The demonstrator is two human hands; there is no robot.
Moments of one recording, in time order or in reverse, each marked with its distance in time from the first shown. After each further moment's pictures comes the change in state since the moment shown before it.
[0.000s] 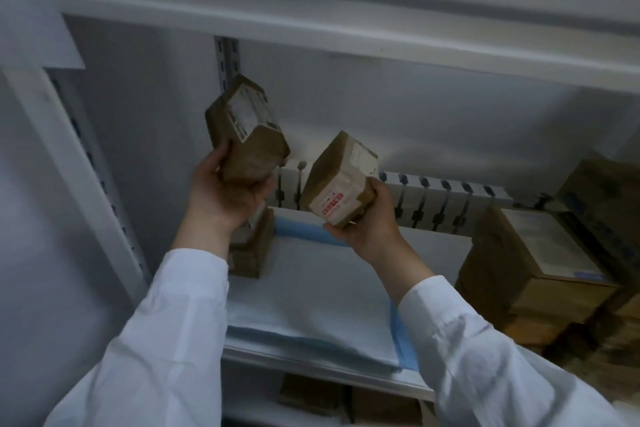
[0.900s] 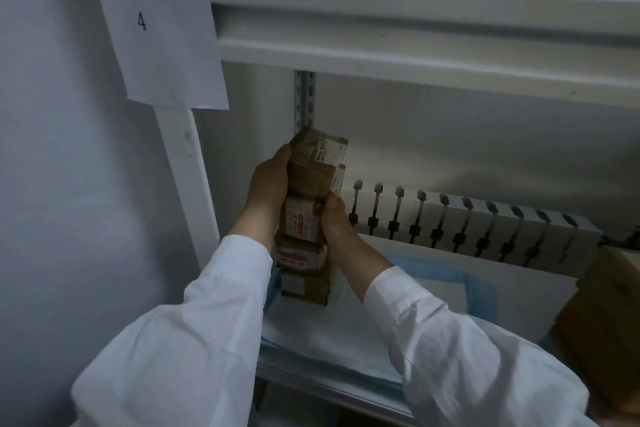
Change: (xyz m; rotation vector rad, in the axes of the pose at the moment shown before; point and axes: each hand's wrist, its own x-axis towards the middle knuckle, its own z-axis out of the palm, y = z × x) left_hand 0.036 0.066 -0.015 0.916 0.278 0.194; right_hand 0.076 0.092 0.159 -0.517 0.034 -0.064
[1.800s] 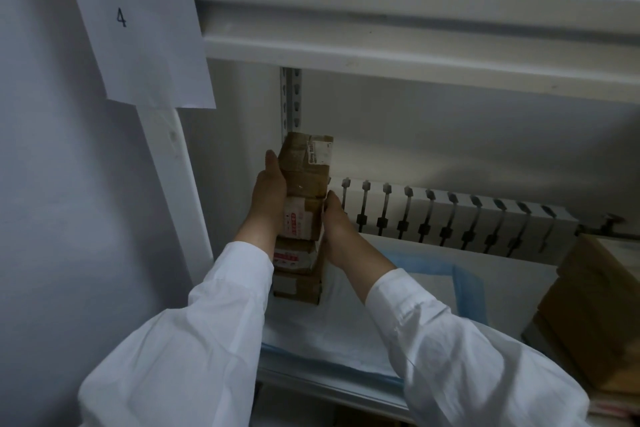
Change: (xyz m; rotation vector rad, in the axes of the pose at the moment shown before) left_hand 0.028 -0.034 0.015 -0.038 -0.033 -0.101; right_hand -0.030 -0.013 -0.020 0.116 -0.054 0.166
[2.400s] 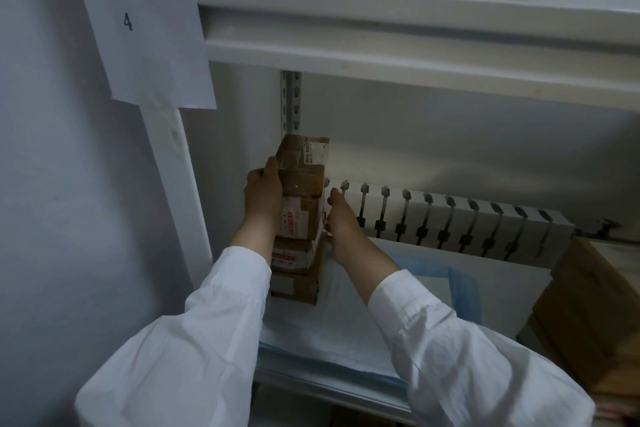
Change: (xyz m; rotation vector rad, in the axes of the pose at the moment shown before) left_hand -0.012 0.000 -0.007 0.059 0.107 0.055; right_hand -0.024 -0.015 -0.018 -0.074 0.012 -0.057
